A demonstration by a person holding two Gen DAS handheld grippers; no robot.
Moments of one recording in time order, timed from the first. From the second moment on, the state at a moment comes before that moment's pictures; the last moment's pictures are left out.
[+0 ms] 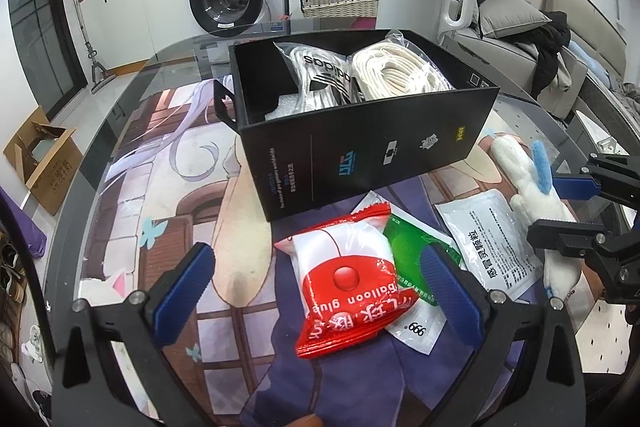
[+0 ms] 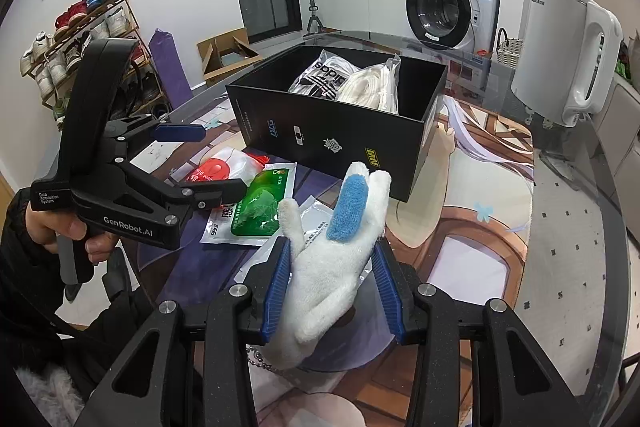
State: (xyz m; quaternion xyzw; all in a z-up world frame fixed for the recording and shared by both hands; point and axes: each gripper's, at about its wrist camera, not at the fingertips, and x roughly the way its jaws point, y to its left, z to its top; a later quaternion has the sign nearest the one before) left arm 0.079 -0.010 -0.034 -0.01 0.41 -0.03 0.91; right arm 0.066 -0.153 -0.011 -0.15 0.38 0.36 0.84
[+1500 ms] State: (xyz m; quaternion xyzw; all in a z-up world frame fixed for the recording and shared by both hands) left arm 0.061 -0.006 0.011 -0.02 0.34 -0.06 0.94; right arm 0.056 -0.159 0.018 -0.13 0.33 0.35 0.86
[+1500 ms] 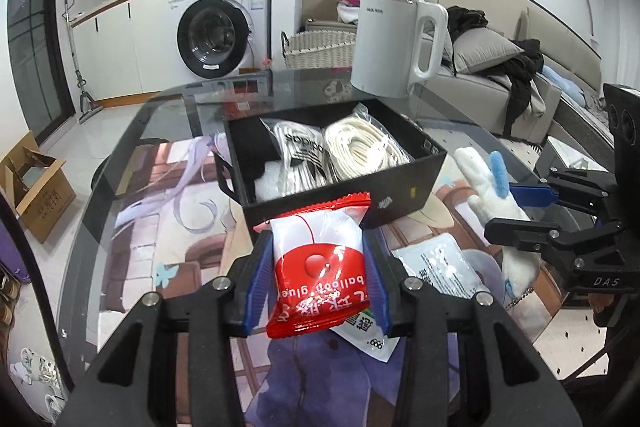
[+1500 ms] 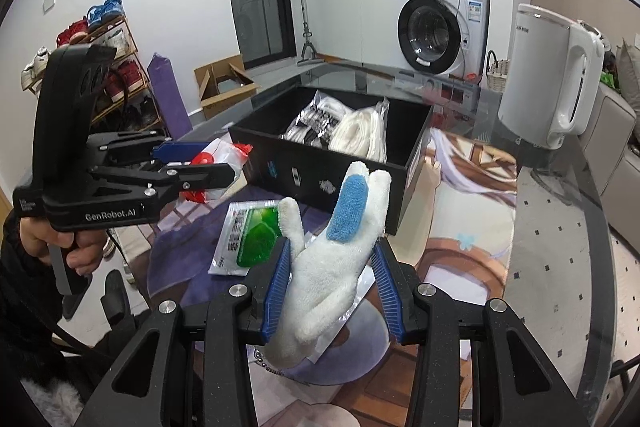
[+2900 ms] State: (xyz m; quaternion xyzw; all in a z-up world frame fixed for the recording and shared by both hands) left arm 0.088 0.001 0.050 -0.05 0.29 -0.04 0.96; right arm 0.073 -0.148 0.071 -0.08 0.24 0.34 0.91
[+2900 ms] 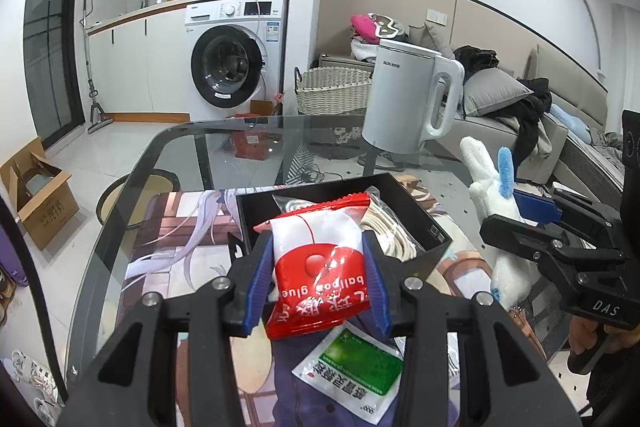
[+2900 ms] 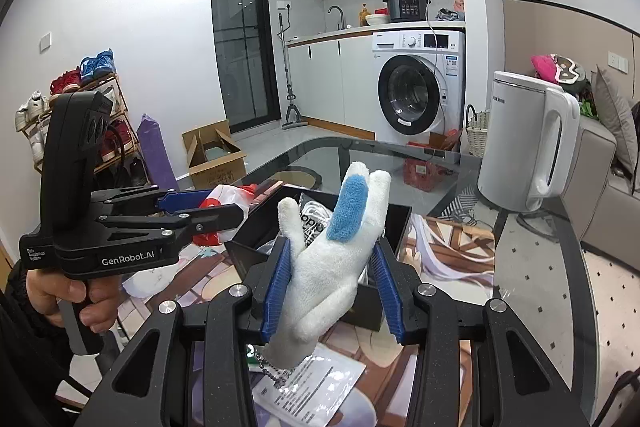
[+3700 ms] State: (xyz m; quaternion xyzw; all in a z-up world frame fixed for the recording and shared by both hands) left arm 0.129 0.011 0.034 -0.04 0.28 -0.02 0.96; right arm 0.129 -0.124 0.064 -0.13 0.19 0.30 0.93
